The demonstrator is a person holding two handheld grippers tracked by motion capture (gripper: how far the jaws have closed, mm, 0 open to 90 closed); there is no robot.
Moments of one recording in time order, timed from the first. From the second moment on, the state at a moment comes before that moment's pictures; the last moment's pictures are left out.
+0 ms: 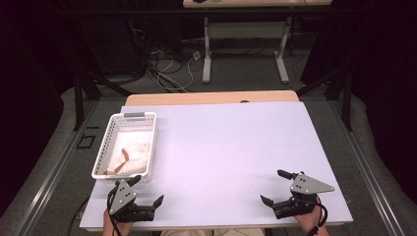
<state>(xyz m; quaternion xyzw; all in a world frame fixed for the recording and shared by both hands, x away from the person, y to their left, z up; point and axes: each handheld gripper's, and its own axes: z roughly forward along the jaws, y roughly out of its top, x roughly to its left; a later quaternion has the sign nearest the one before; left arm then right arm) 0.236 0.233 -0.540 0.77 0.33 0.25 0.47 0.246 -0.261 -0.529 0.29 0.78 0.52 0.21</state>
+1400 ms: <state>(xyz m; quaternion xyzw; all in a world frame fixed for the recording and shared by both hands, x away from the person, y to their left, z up) 0.272 0.227 -0.498 0.83 0.32 0.17 0.43 0.244 -0.259 -0.533 0.29 0.78 0.51 0.20</state>
